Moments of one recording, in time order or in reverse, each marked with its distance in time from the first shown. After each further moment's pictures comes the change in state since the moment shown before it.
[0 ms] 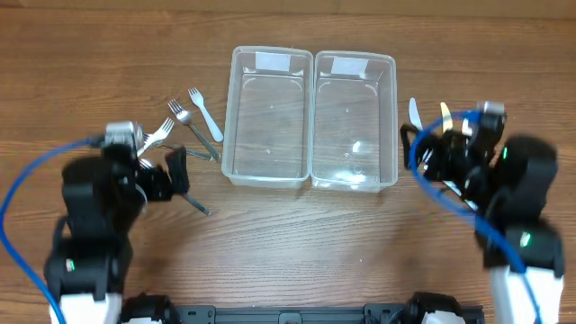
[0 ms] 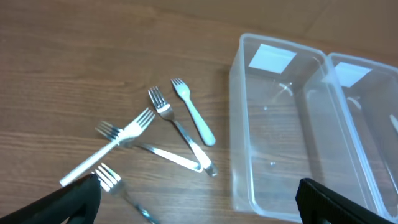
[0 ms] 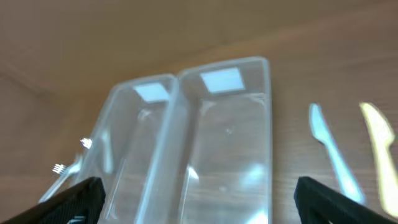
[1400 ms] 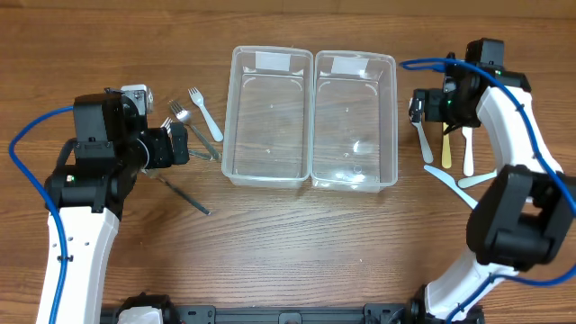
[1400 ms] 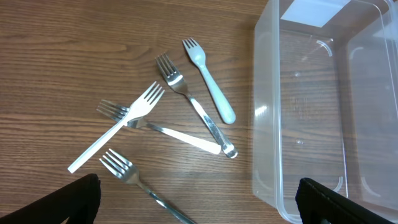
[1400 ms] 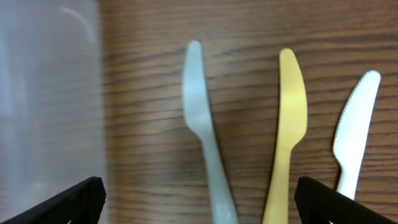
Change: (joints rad) left arm 0.000 0.374 0.230 -0.138 -0.023 0.064; right arm -0.061 1.007 0.518 -0.200 0.310 -0.313
